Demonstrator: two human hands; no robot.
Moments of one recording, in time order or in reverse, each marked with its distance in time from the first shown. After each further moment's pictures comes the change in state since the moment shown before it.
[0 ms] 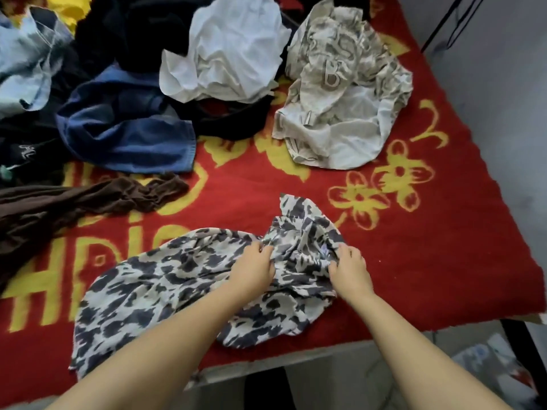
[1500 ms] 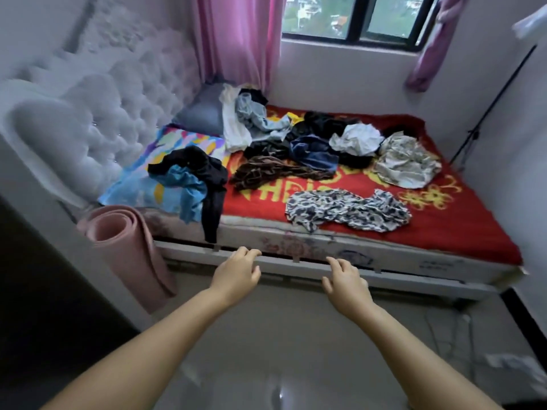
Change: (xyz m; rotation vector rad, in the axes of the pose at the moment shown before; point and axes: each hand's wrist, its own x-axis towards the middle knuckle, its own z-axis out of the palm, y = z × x) left_hand -0.862 -0.205 0.112 -0.110 0.628 -0.144; right_hand -0.772 -0.031 0.243 -0.252 0.201 -0.631
